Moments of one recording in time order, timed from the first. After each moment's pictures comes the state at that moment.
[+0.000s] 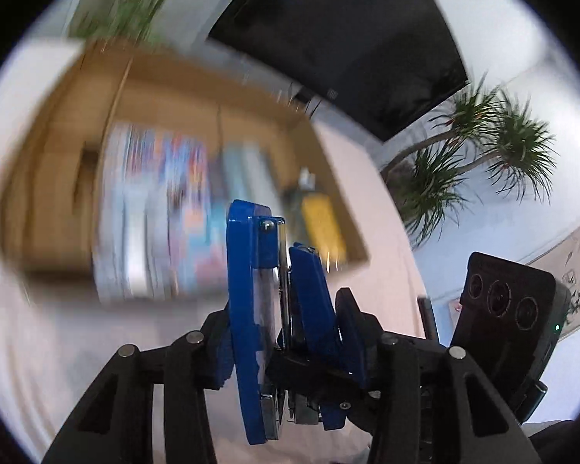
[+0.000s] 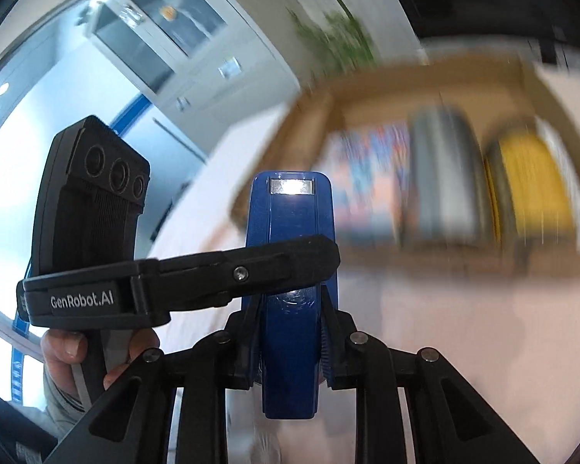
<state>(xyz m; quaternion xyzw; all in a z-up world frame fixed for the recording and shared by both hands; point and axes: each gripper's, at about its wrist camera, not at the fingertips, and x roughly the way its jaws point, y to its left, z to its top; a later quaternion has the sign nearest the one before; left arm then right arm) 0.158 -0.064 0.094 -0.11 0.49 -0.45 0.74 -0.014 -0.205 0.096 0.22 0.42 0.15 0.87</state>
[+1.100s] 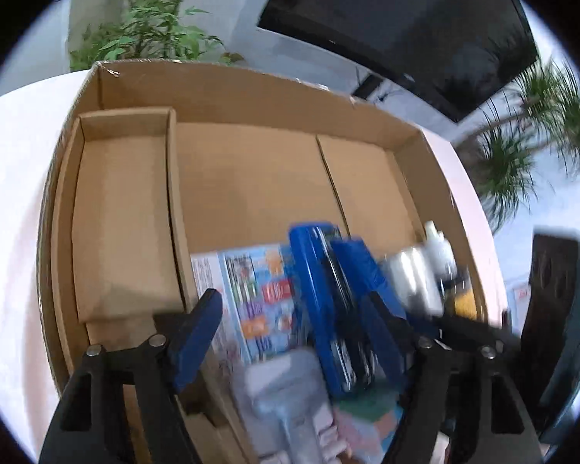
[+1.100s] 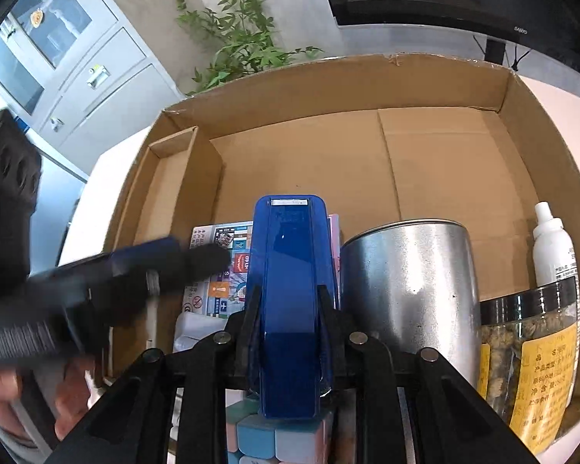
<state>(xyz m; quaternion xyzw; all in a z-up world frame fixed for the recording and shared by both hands) 0.304 -0.117 0.045 0.00 0.55 -0.38 0.74 0.173 -0.233 0.033 0.19 0.52 -0.05 0.83</state>
